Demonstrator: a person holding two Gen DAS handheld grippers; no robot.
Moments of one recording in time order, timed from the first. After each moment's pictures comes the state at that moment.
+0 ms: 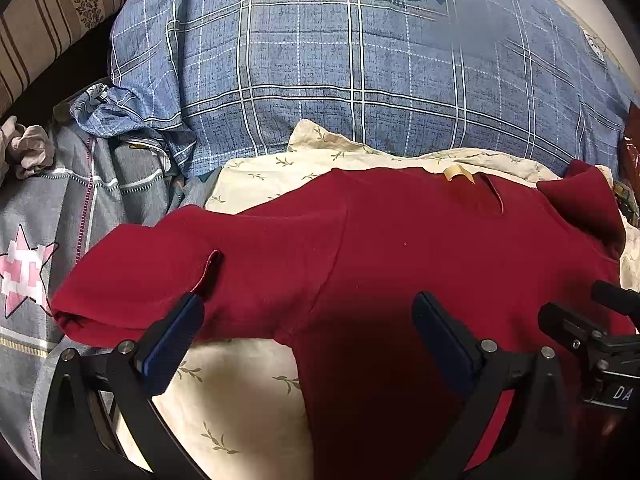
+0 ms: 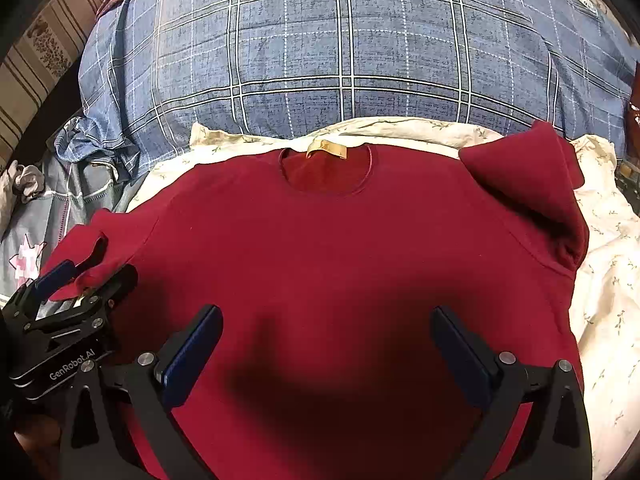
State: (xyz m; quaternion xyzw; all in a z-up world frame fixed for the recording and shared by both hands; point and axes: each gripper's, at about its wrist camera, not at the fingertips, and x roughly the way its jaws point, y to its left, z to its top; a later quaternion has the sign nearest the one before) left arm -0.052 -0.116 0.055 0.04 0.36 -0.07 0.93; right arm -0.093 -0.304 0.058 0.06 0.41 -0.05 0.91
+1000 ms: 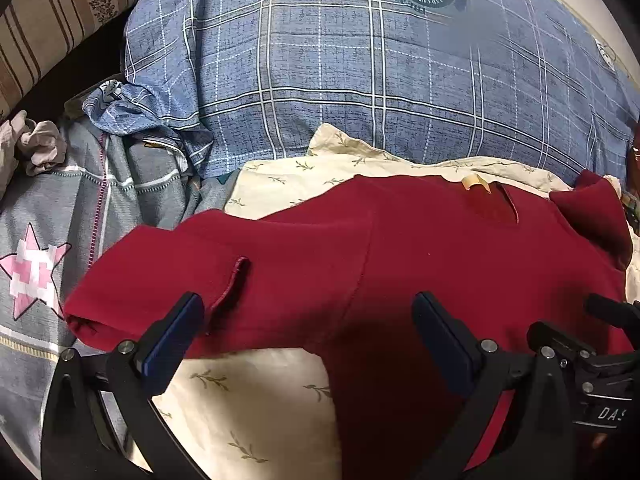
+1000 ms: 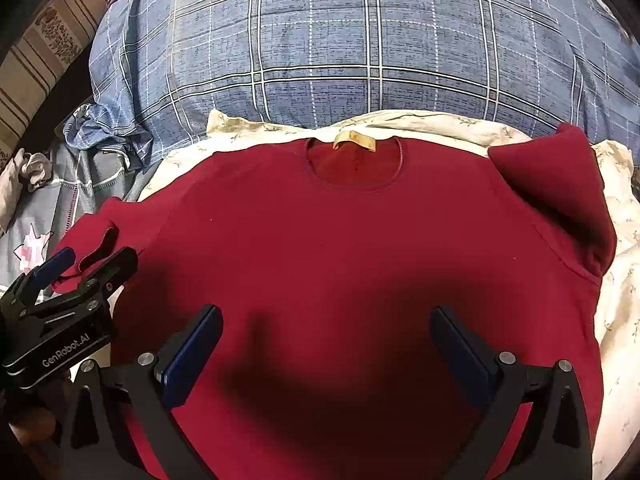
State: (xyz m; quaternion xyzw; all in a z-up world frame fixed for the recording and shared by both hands) left arm -0.046 -0.098 0.060 0.03 0.36 -0.05 0.93; right arm -0.080 -0.285 0.052 0.06 0.43 -0.02 0.90
